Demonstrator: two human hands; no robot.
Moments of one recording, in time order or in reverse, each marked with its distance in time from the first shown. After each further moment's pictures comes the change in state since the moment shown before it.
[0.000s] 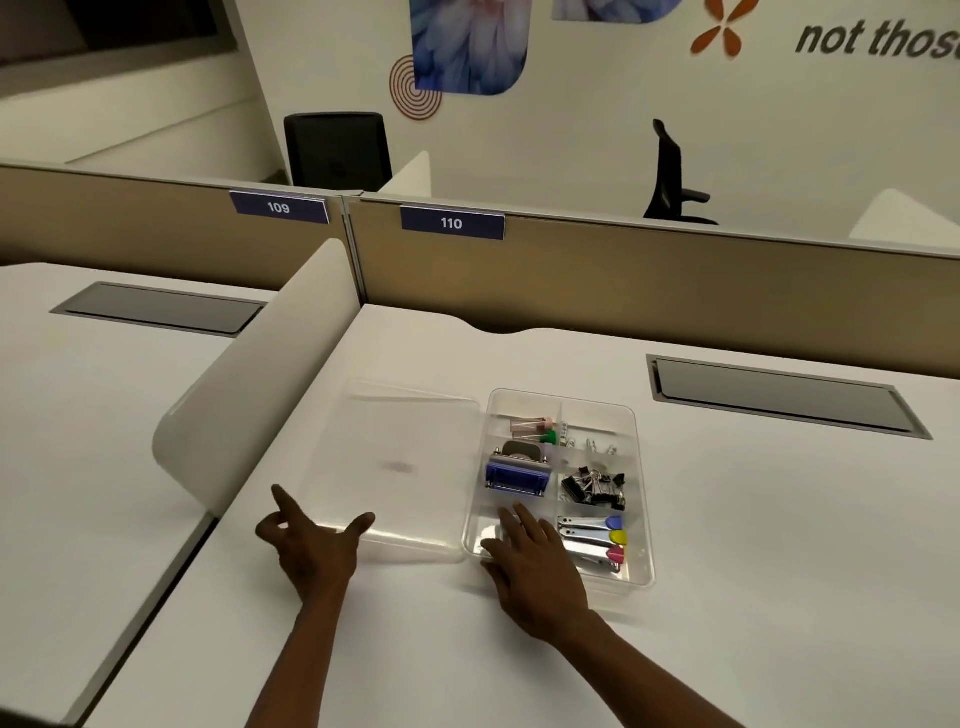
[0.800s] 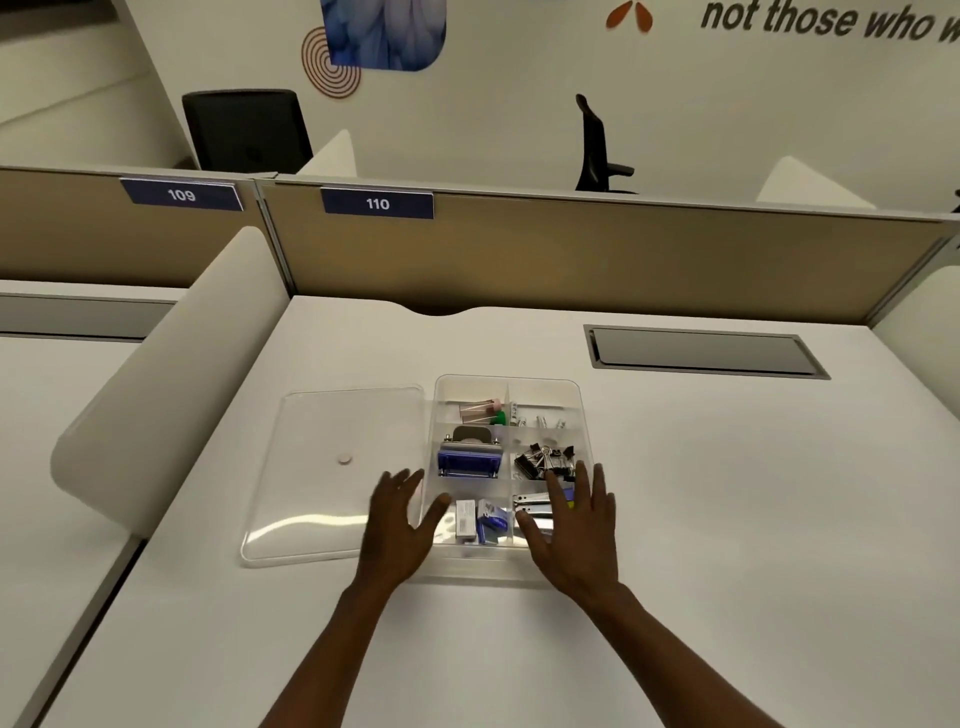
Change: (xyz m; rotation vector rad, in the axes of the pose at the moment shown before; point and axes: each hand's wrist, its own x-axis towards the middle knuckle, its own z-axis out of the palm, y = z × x) left_hand -0.074 0.053 0.070 0.009 -0.612 0.402; right_hand -0.040 0.067 -0.022 0.047 0.156 0.547
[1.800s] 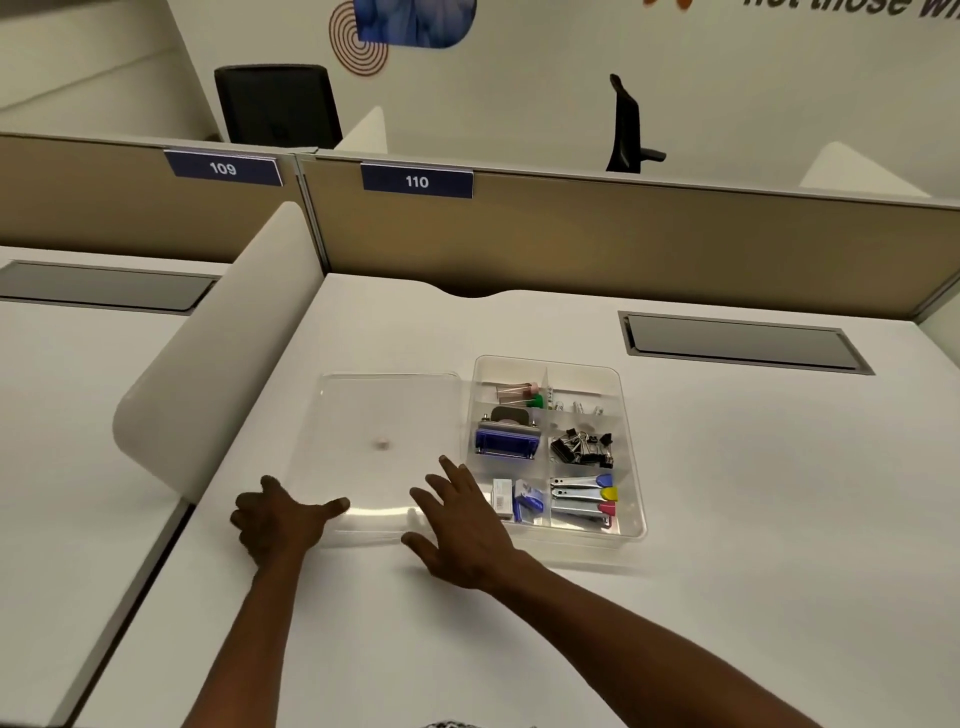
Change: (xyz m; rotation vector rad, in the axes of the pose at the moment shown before) left_hand 0.010 -0.082 -0.129 0.291 0.269 -0.592; right_hand -0.013 -0.157 0.036 0.100 -0.266 -0.626
